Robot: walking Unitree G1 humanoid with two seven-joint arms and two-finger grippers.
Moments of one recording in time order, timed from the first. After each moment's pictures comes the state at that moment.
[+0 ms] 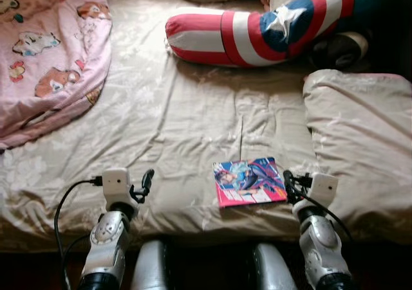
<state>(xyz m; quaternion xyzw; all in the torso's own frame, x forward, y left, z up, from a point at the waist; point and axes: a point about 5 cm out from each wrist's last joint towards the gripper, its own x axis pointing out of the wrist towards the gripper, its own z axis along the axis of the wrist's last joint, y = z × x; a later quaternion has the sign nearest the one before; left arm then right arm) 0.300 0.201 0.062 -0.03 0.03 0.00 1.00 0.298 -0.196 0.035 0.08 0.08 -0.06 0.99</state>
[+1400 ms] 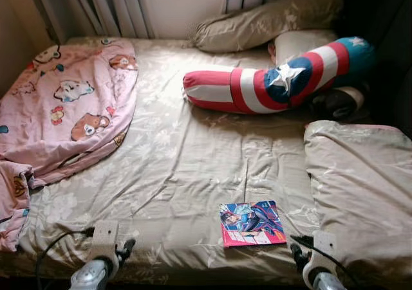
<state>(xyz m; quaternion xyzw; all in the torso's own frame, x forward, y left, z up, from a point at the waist) 0.226 0.247 -0.039 0.04 0.33 0.03 0.94 0.203 -0.214 -0.065 0.06 0.36 -0.10 0.93</state>
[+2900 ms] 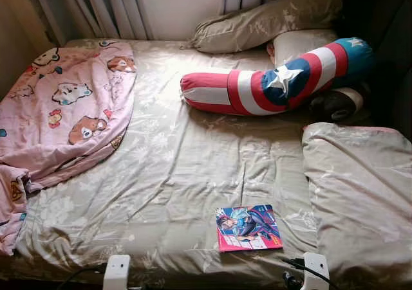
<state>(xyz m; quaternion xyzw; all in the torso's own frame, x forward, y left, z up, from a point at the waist) 0.187 0.211 -0.079 0.00 0.46 0.03 0.89 0.176 -0.200 -0.084 0.05 0.43 -0.06 0.90</state>
